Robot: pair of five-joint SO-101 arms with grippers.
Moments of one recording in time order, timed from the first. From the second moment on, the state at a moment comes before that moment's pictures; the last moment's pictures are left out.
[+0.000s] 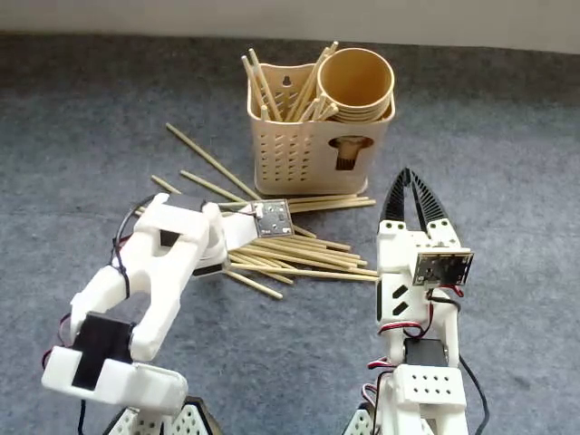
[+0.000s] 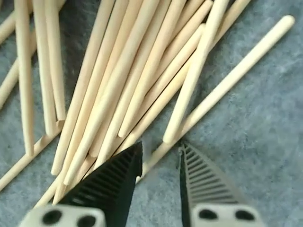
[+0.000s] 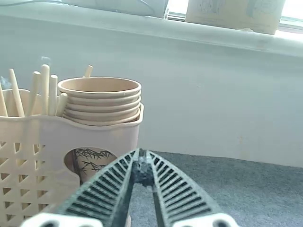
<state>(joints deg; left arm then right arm) 5.8 -1.4 38.7 56.5 -59.6 -2.7 -75.1 96.0 -21.6 8.9</state>
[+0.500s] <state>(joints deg) 6.1 1.2 37.8 63.3 -60.1 -2.7 -75.1 96.0 -21.6 8.9</state>
